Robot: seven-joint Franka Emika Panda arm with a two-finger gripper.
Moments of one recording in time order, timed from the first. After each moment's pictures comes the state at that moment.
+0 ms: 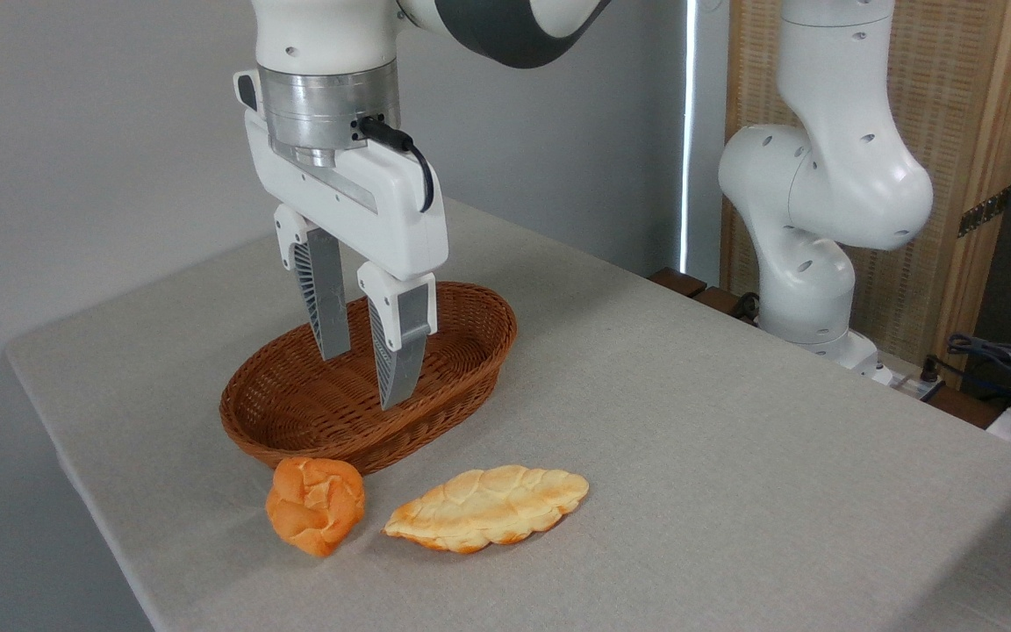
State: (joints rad) arm -0.01 0.01 0.00 -1.70 -0.09 1.82 0.76
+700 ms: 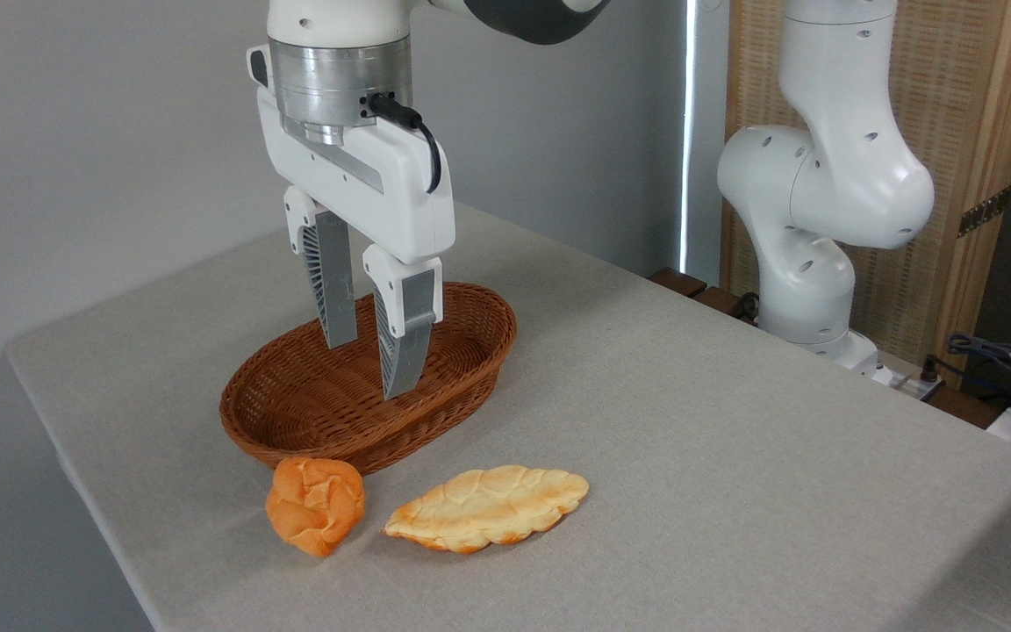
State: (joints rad) arm 0.02 -0.01 -0.01 -1.70 -0.08 1.82 0.83
